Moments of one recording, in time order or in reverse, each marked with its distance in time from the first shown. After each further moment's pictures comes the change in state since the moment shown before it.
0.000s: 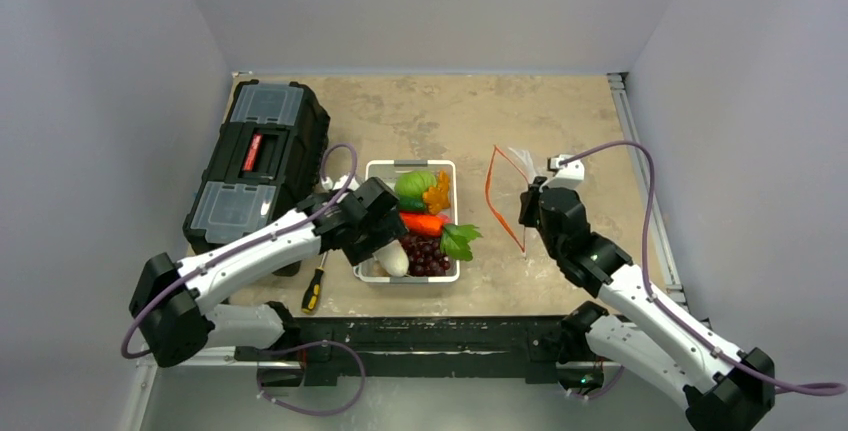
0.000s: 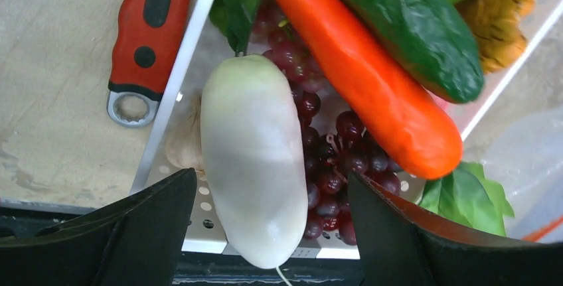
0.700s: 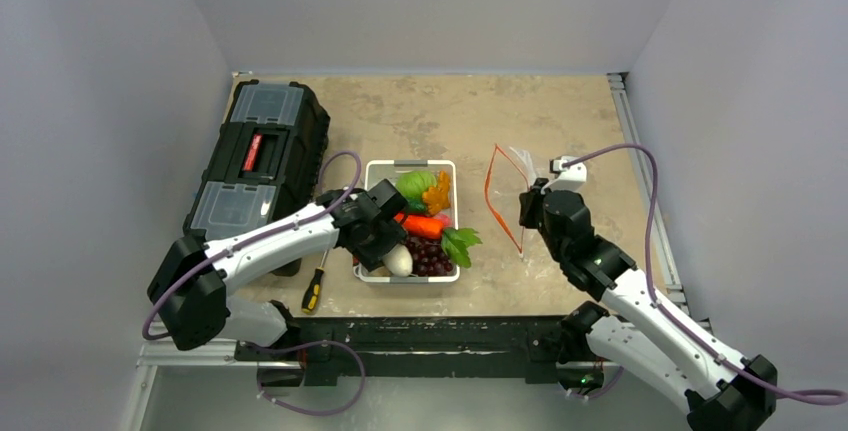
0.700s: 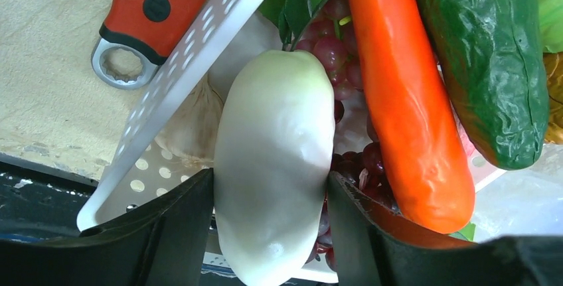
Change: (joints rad) left arm 0.007 0.143 0.011 -0.041 0.069 -0.302; right arm 0.000 -0.041 -0.011 0.002 -0.035 0.000
